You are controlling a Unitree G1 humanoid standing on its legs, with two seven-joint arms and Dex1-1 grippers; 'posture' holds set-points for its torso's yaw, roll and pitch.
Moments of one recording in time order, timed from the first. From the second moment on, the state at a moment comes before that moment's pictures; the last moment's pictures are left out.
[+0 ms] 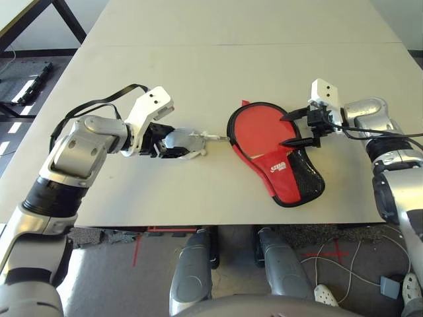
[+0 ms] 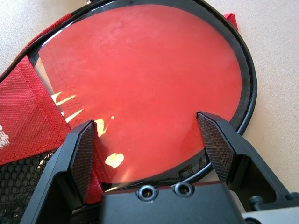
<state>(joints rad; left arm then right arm) -0.60 0.91 -0.19 -0.08 -0.21 0.83 -1.07 -1.09 -0.54 0.16 1.21 -0.06 -0.29 1.44</state>
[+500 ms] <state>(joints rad) -0.70 0.86 -0.21 0.01 -0.12 0.76 -0.98 -1.08 -0.54 0.16 1.19 -0.06 -0.30 1.43</state>
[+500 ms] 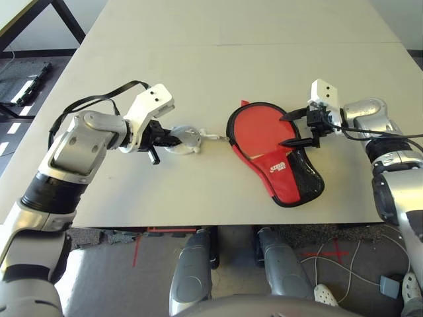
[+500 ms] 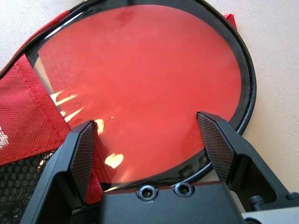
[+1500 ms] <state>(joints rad) -1.26 0.46 -0.29 0.94 0.17 0.26 -0.70 -1.06 -0.53 0.14 1.16 -0.06 -0.29 1.42</state>
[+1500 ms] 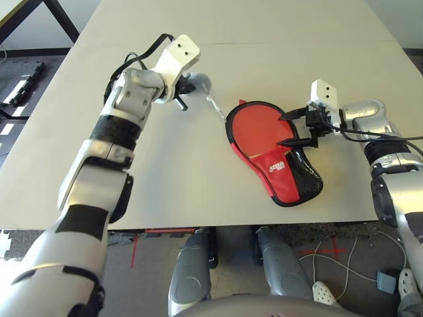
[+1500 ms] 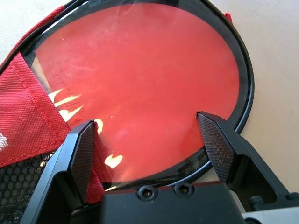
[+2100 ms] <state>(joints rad) -1.47 0.22 -0.25 1.32 0.23 0.06 -0.51 -1.03 -0.53 0.12 1.11 -0.04 -0.27 1.43</state>
